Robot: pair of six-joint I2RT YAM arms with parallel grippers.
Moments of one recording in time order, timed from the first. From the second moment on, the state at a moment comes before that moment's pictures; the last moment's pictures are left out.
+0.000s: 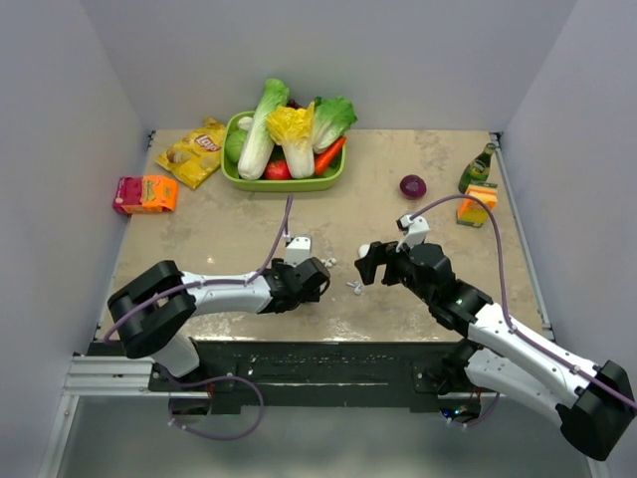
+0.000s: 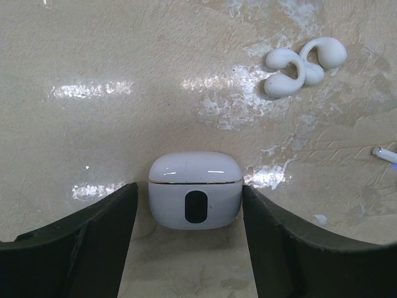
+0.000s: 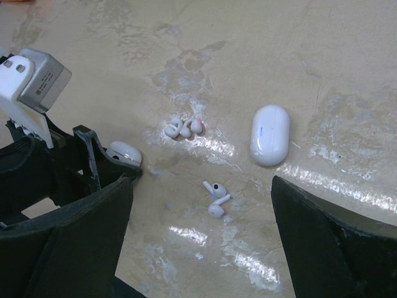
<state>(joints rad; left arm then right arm) -1.01 1.57 0.76 -0.23 -0.54 -0.84 0.71 0.83 0.51 -0.09 0.16 0.45</state>
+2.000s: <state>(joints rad) -1.04 1.62 0.80 -0.28 -0.58 -0.86 0.71 0.83 0.50 -0.08 0.17 0.45</state>
